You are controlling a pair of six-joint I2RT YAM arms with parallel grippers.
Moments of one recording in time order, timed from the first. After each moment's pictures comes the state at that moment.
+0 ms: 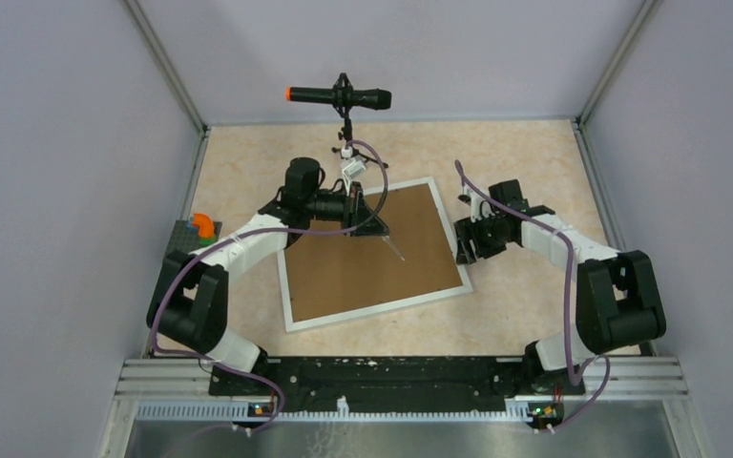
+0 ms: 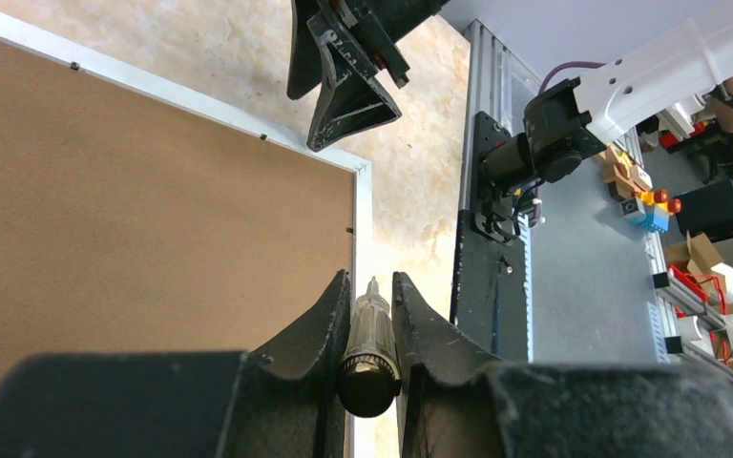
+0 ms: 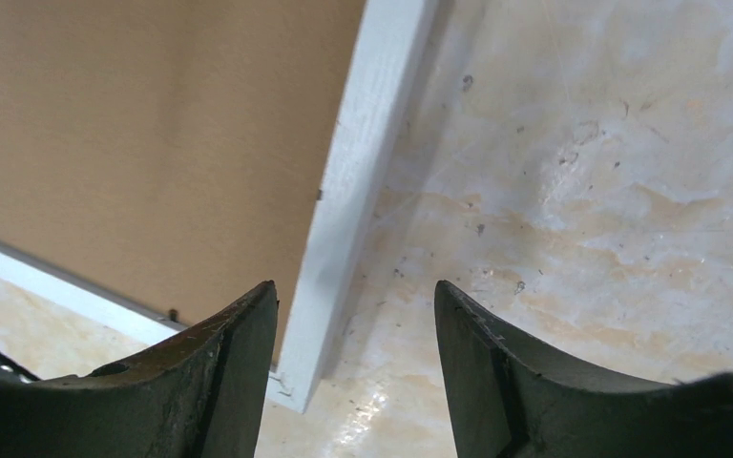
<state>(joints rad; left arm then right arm) -0.42 1.53 0.97 0.15 1.08 -0.26 0.24 1.49 0.86 -0.49 -0.33 -0.13</state>
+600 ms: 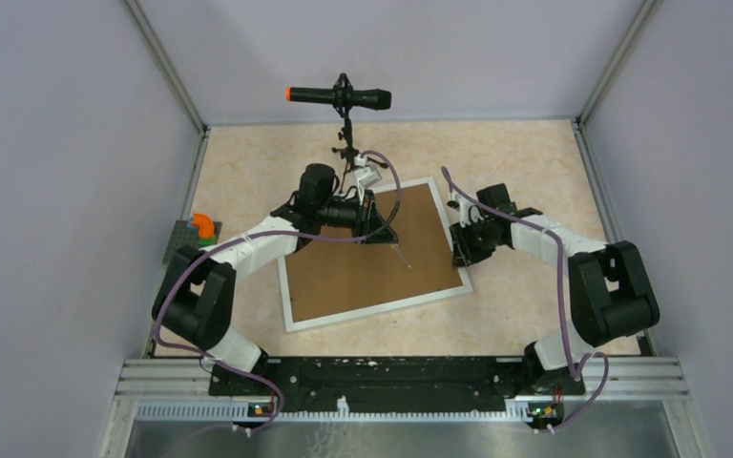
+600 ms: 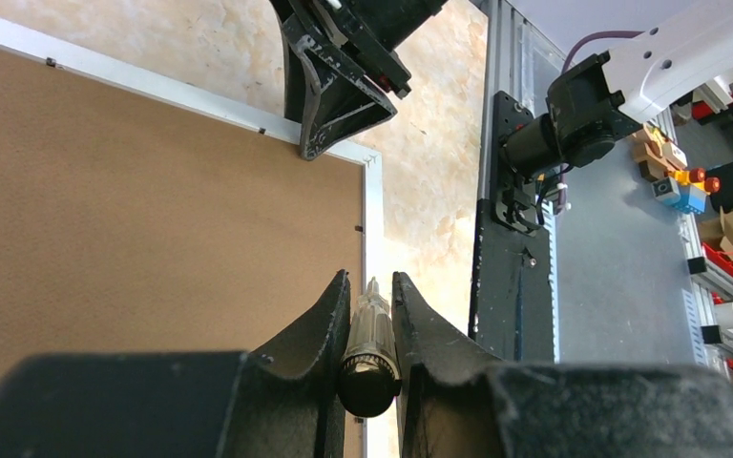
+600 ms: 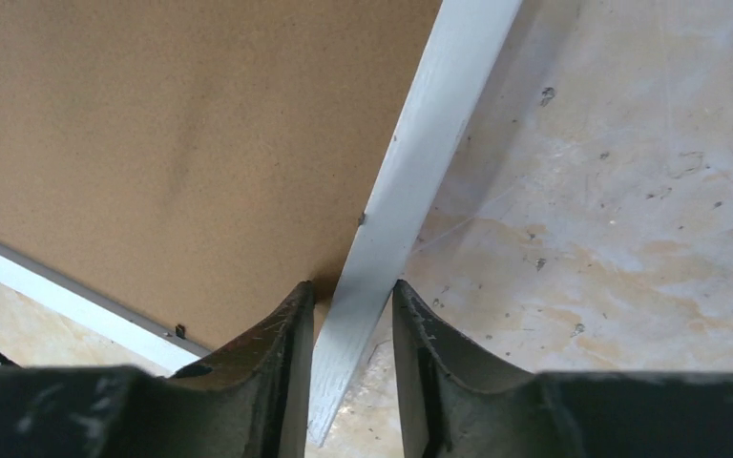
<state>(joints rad) -0.49 1.56 0.96 0.15 1.02 -0.20 0.31 1.54 0.85 -0.45 -0.34 -0.13</state>
